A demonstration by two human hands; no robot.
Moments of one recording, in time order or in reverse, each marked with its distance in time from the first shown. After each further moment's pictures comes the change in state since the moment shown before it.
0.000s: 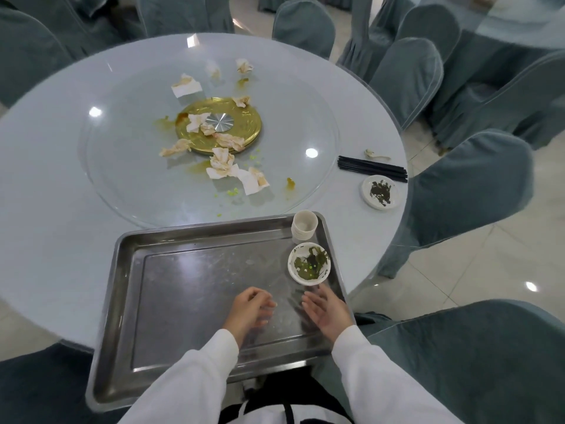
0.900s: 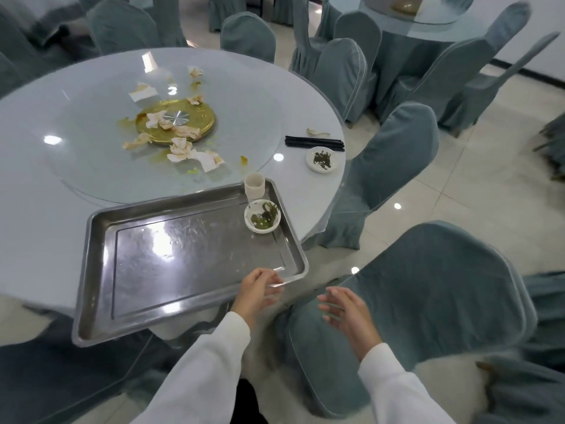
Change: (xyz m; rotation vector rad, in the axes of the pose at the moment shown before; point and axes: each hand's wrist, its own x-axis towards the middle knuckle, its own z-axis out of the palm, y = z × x) left_hand -0.132 -0.086 0.089 -0.131 -0.181 0.149; right_hand -0.169 0.046 -0.197 -0.280 -0.040 -0.378
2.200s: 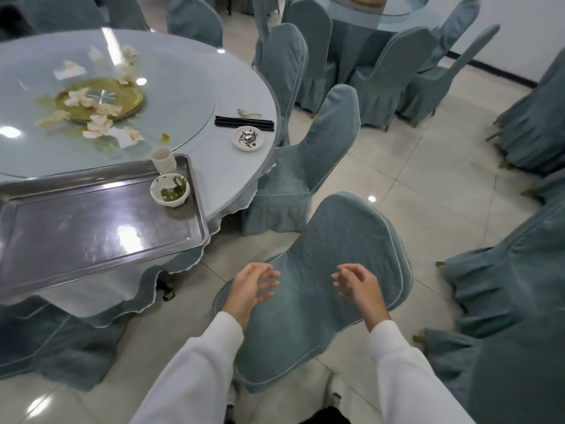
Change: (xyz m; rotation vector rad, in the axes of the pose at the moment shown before) left_hand -0.080 -0.119 0.247 -0.052 -0.058 0.017; right_hand -0.008 -0.054 -0.306 -0.316 0.179 -0.227
